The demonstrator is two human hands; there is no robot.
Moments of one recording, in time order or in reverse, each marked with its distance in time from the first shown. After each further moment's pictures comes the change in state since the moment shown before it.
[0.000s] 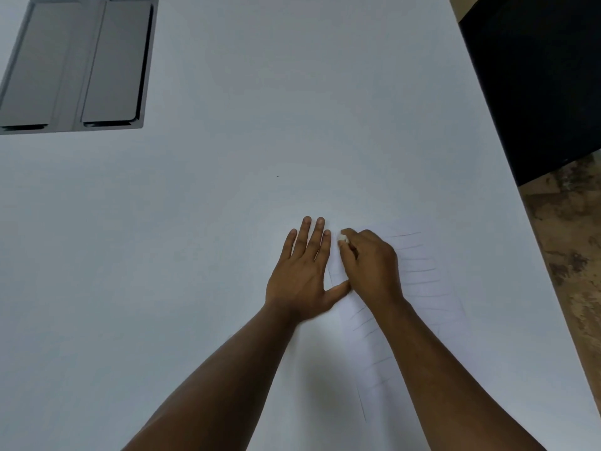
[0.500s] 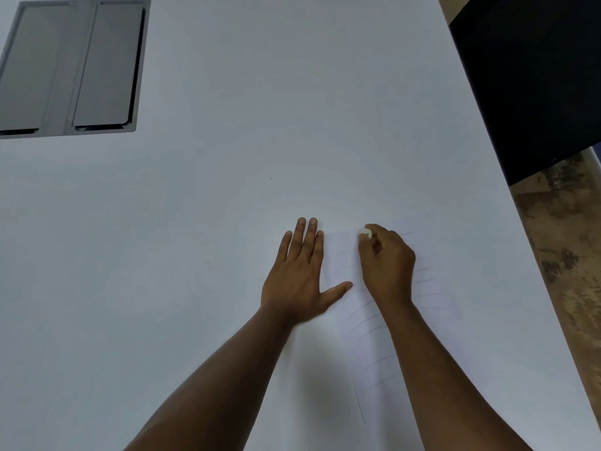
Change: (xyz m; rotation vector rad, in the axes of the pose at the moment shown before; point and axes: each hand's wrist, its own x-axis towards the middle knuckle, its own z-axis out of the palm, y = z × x) left_hand -0.001 0.003 -0.004 0.015 -0.052 -0.031; right_hand -0.001 0.011 -0.017 0.170 0.173 0.264
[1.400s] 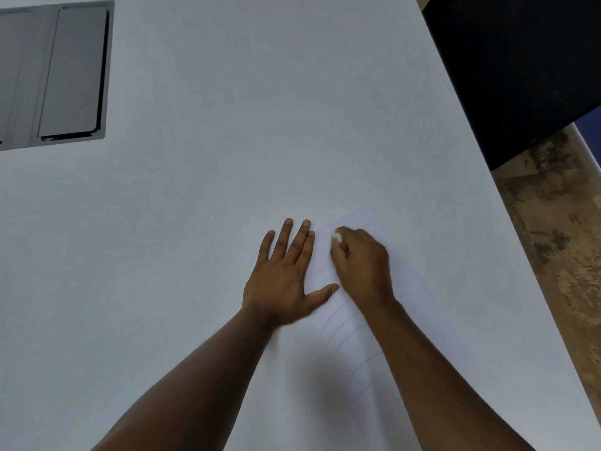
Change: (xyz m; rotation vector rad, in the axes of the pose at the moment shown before) left_hand 0.000 0.001 -0.004 0.061 -0.008 0.079; right_hand -0.008 0.012 0.009 -0.134 -0.034 -0.189
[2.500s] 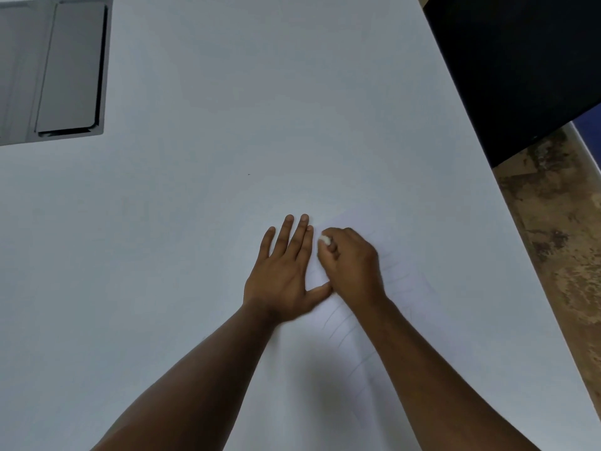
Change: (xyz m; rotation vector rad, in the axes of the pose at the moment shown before) left_hand 0.001 -0.001 0.000 -0.019 0.025 0.000; right_hand -0.005 -0.013 0.007 0.065 -0.058 -0.047
